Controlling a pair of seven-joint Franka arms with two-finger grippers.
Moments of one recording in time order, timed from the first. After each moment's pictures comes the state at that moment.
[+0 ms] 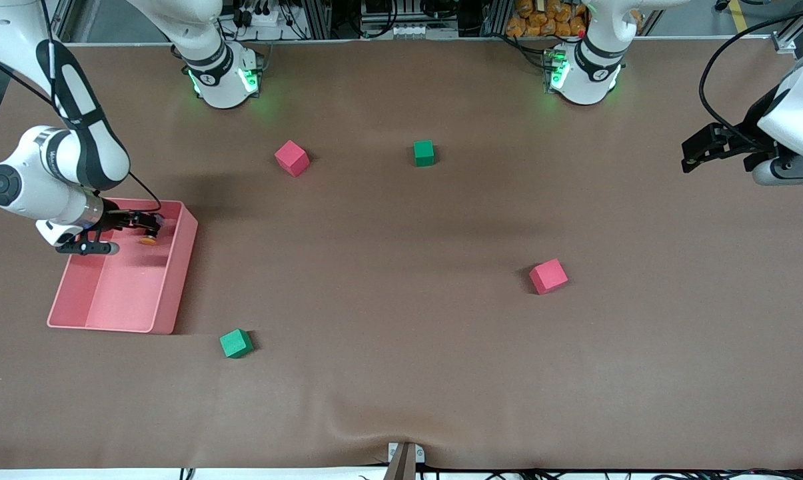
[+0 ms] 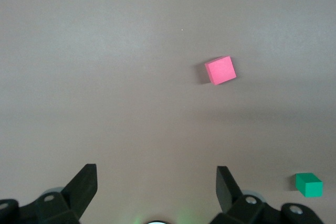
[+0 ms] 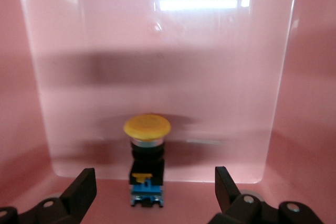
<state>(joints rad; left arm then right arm) -0.03 -0.01 -0.08 -1.55 0.02 1.50 -0.12 -0.39 0.28 0.08 -2.31 -0.06 2.41 -0.23</state>
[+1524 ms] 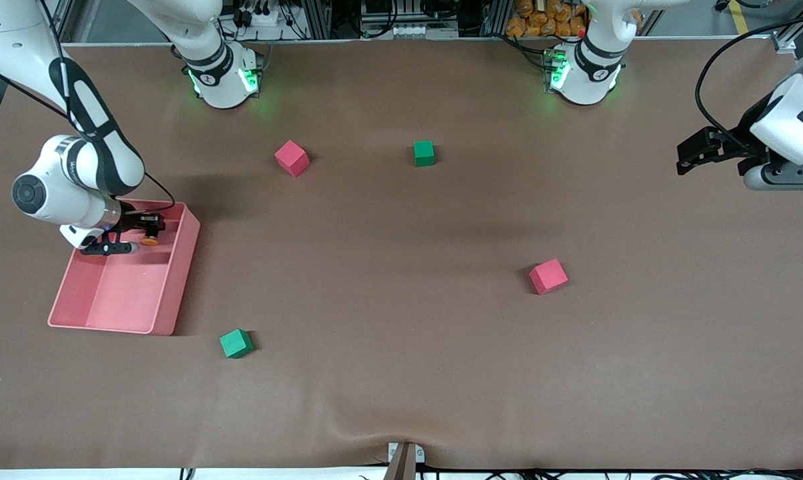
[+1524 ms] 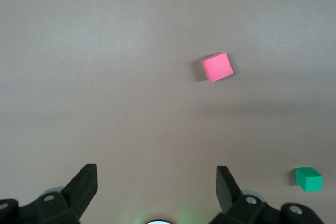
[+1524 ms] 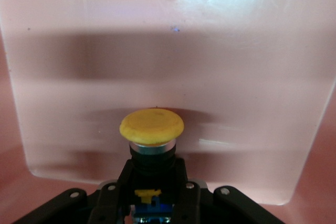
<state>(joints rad) -0.03 0.01 -0.08 -1.55 0.01 1.50 -0.09 -0.39 0.35 0.09 -2.31 -0.06 2.45 -0.27</state>
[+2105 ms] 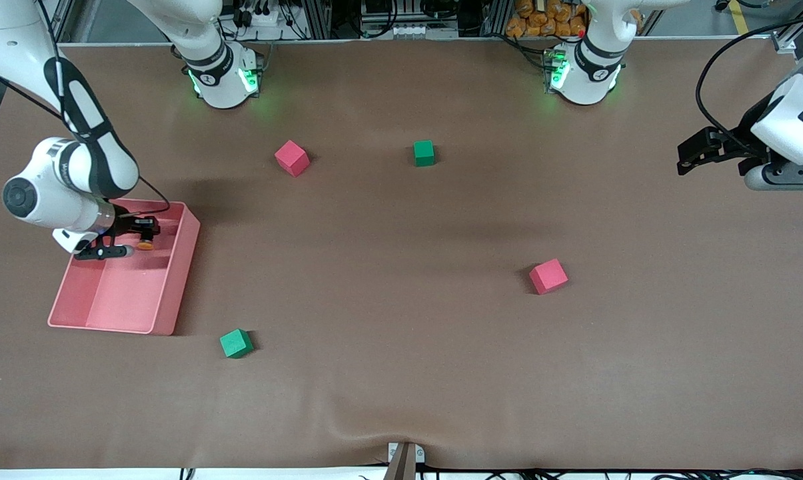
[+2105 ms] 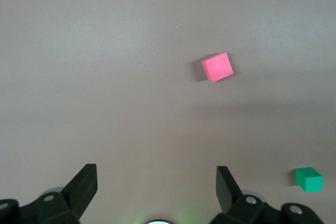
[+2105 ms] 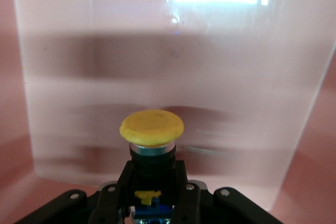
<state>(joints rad) -0.03 0.01 -0.08 -1.55 0.01 1.50 -0.09 -0.38 0.35 0.10 -2.23 -0.07 2.36 -0.32</state>
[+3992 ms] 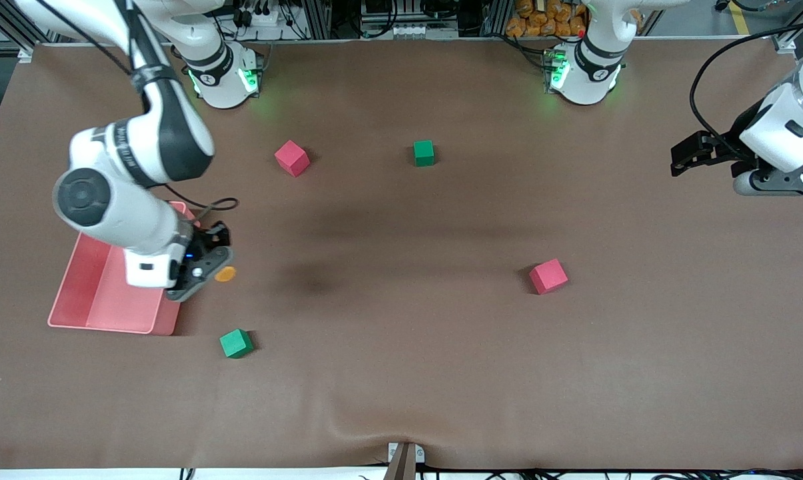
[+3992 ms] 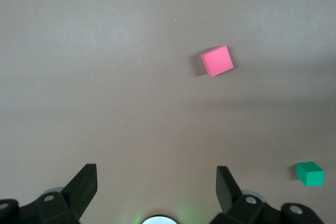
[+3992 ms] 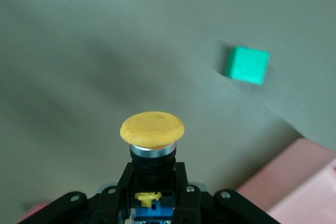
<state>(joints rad) -0.04 0.02 -0.09 -1.55 0.01 1.49 -0.09 0.17 0.34 0.12 -1.67 0.01 1.96 -0.39</state>
